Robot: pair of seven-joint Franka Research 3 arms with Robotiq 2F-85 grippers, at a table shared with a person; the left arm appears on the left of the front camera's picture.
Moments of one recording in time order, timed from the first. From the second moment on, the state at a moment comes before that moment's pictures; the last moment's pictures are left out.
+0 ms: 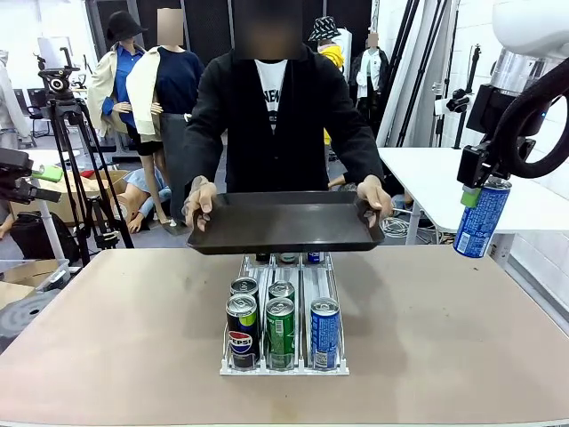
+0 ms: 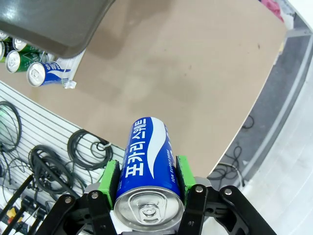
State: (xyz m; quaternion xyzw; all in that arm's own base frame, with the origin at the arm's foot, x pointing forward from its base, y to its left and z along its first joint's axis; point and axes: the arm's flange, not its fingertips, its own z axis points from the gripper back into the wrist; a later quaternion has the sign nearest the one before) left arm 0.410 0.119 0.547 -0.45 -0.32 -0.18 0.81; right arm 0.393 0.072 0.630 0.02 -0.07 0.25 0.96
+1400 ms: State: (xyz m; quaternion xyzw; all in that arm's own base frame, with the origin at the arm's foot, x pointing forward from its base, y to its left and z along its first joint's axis) left arm 0.410 0.119 0.547 -0.45 -0.32 -0.18 0.81; right arm 0.439 0.256 0.695 0.00 -0.07 0.38 0.92
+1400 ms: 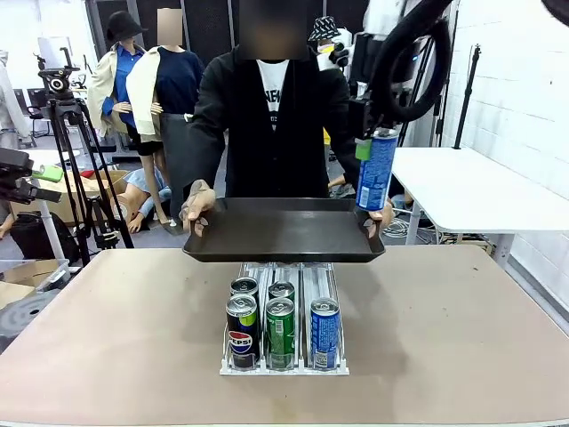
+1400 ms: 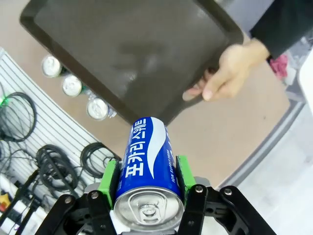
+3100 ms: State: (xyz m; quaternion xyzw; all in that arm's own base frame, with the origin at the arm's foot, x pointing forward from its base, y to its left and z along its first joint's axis) left arm 0.410 0.119 0.547 -0.45 -0.32 -0.18 0.81; right arm 0.542 0.317 0.607 0.04 -0.05 0.38 0.92
